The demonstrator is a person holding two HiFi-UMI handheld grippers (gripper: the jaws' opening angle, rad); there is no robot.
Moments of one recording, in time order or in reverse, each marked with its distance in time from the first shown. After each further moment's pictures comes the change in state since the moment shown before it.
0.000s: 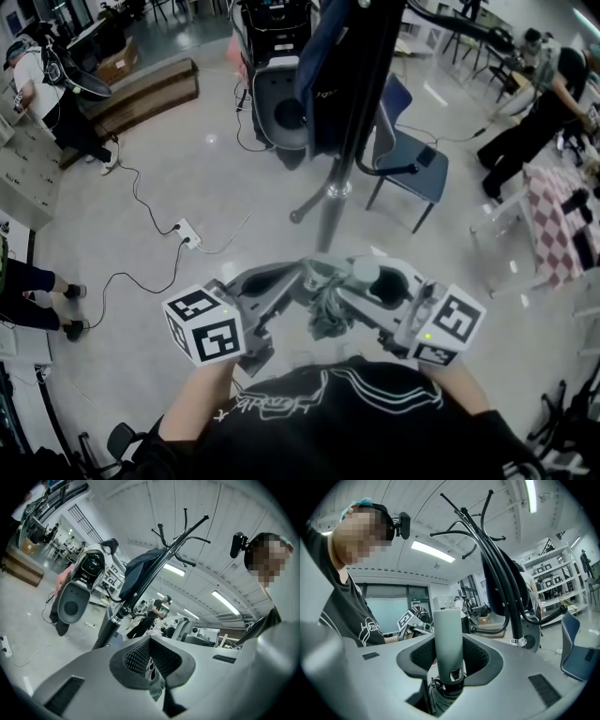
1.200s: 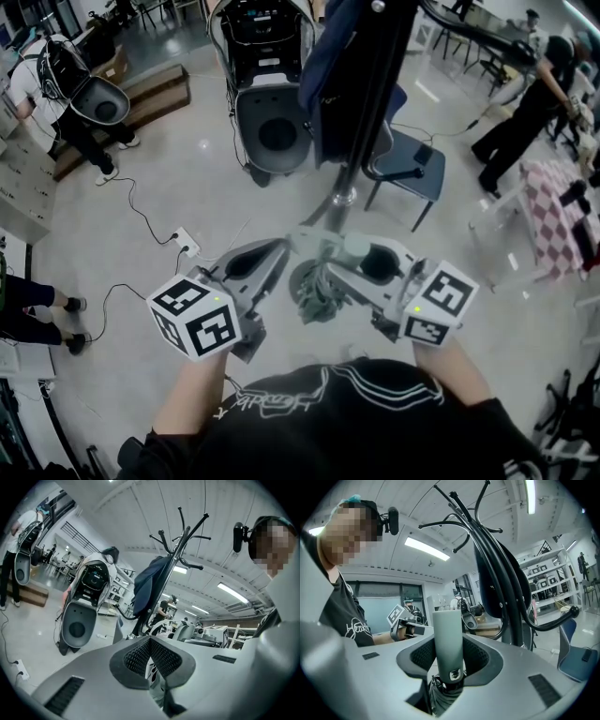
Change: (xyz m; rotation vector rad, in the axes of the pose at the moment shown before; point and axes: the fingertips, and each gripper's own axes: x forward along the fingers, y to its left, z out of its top) left arm -0.030 0.054 0.055 0.130 -0.037 0.108; right arm 0.066 -0.026 0.004 0.010 0.021 -0.075
